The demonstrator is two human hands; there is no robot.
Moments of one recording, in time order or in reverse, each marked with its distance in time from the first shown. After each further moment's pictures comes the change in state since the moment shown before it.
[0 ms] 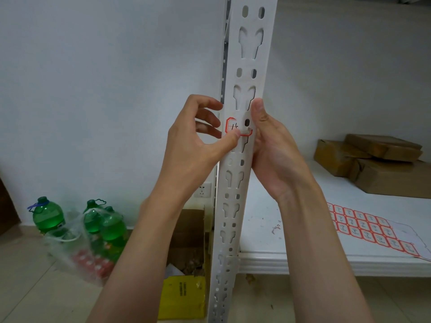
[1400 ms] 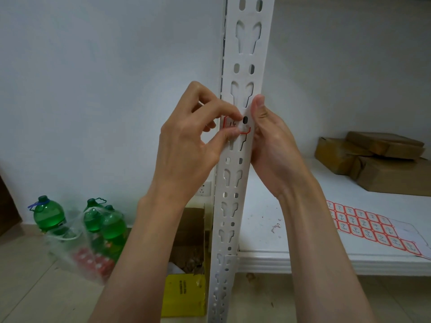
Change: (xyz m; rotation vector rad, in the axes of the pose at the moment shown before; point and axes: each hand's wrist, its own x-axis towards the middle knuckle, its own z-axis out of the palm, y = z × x) left_hand 0.004 -0.011 0.002 0.332 0.109 0.476; right_hand 0.003 0.002 -0.006 -0.096 -0.009 -0.030
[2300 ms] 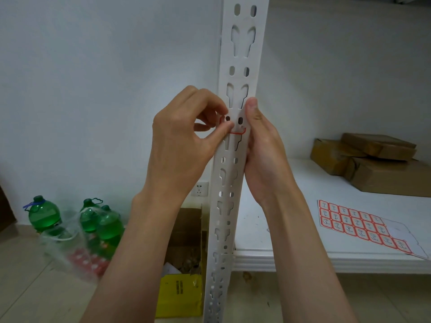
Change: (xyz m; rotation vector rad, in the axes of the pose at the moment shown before) left_hand 0.006 0.012 -0.009 -0.045 0.038 -0.051; right_hand -0.010 0.004 0.018 0.063 0.132 -0.010
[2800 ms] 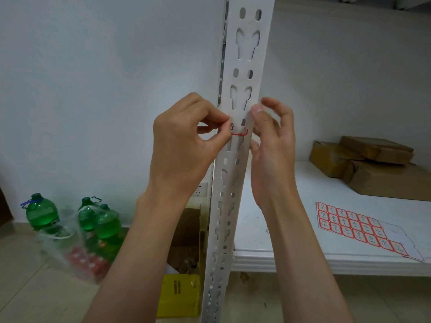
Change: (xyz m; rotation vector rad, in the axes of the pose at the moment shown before) left_hand -0.005 0.000 0.002 0.011 0.071 0.006; right_hand 0.001 0.004 0.000 -0.099 0.259 -0.215
